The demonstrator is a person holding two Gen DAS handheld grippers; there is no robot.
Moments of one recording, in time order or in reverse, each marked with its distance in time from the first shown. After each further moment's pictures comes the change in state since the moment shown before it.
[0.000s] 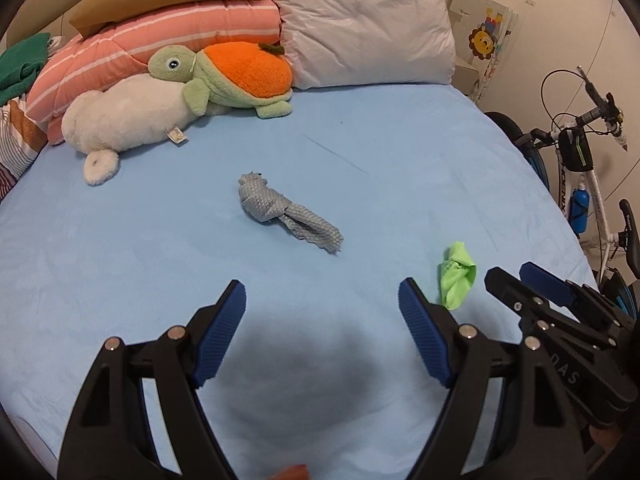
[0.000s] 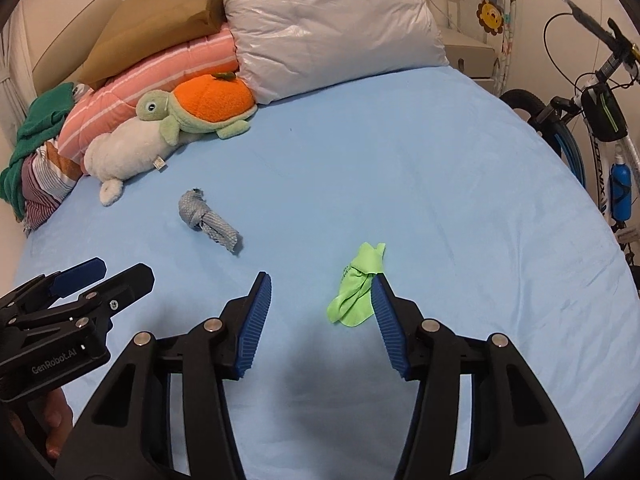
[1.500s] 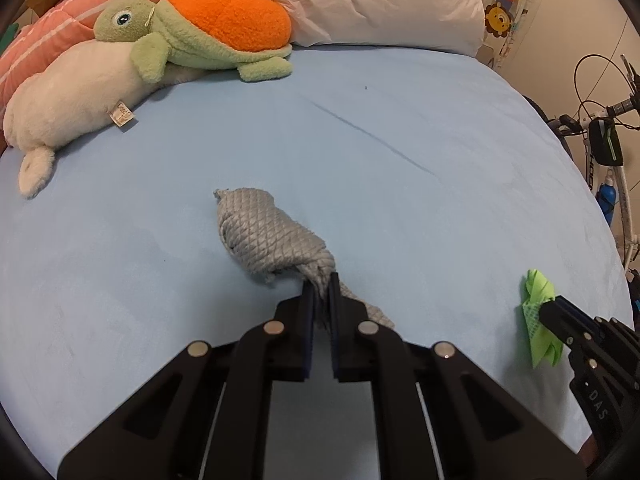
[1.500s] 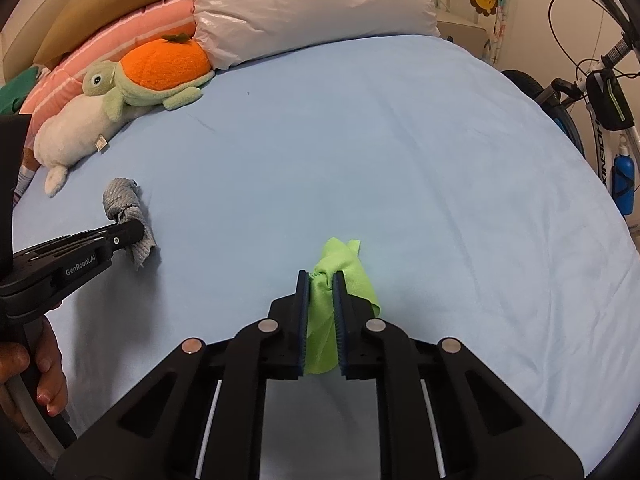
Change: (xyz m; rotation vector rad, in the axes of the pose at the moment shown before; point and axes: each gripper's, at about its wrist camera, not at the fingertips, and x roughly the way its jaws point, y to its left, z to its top) left arm 0.111 0.023 0.030 0.023 0.061 -0.025; right arm 0.079 -0.016 0.000 0.000 0.047 -0.090
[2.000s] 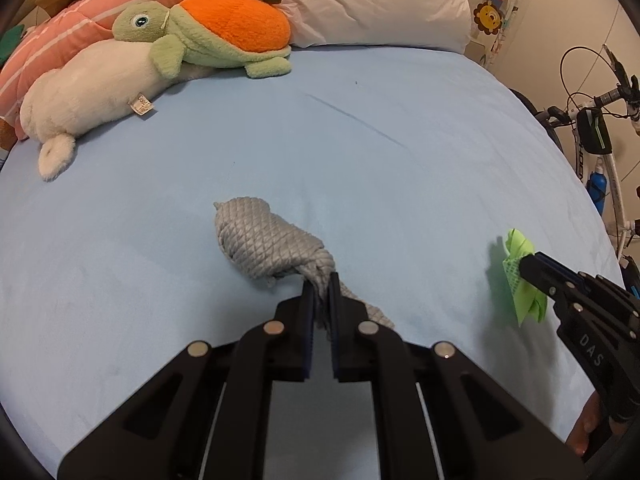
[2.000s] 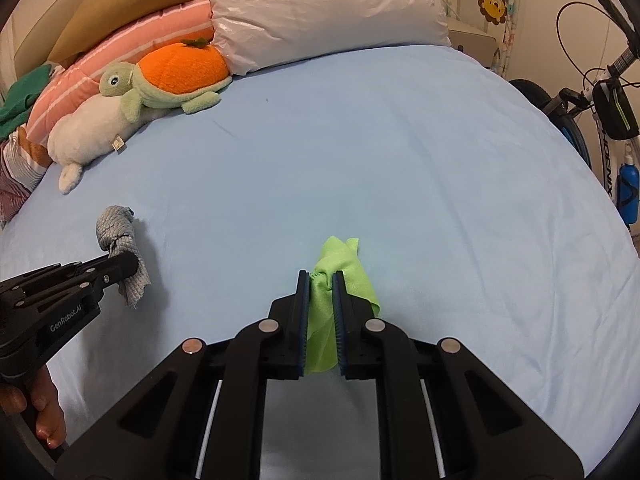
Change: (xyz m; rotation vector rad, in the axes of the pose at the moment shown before) left arm -0.032 -0.003 -0.027 0.012 -0.001 0.000; right arm -0.012 0.009 -0.001 -0.019 -0.024 0.031
